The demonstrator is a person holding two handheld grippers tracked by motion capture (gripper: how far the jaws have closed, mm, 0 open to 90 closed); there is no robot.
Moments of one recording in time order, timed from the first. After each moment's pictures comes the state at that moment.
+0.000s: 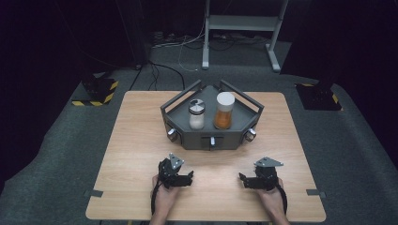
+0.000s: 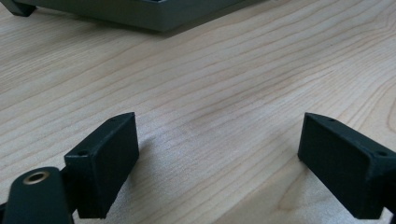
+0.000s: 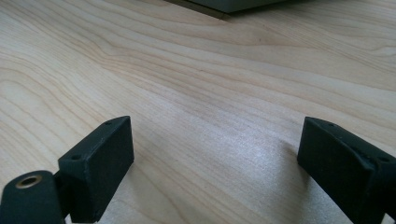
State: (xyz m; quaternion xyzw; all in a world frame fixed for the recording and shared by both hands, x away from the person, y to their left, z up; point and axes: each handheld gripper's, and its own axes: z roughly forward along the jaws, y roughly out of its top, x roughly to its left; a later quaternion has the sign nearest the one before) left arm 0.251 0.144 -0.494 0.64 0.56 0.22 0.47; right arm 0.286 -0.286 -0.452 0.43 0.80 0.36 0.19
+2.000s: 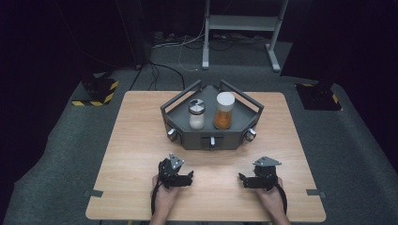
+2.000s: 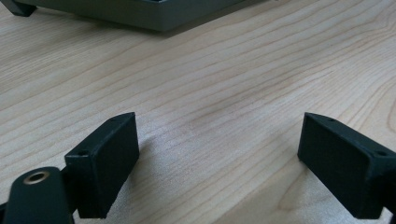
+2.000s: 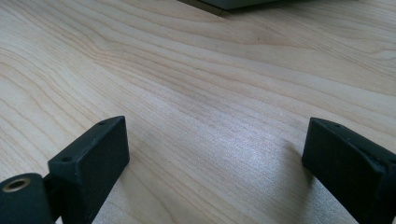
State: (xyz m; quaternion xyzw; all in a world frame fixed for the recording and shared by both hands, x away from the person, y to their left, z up) left arm 0.251 0.145 -0.493 0.65 0.56 0.22 0.47; right arm 0.290 -0.283 -0.452 0.43 0.81 0.35 0.19
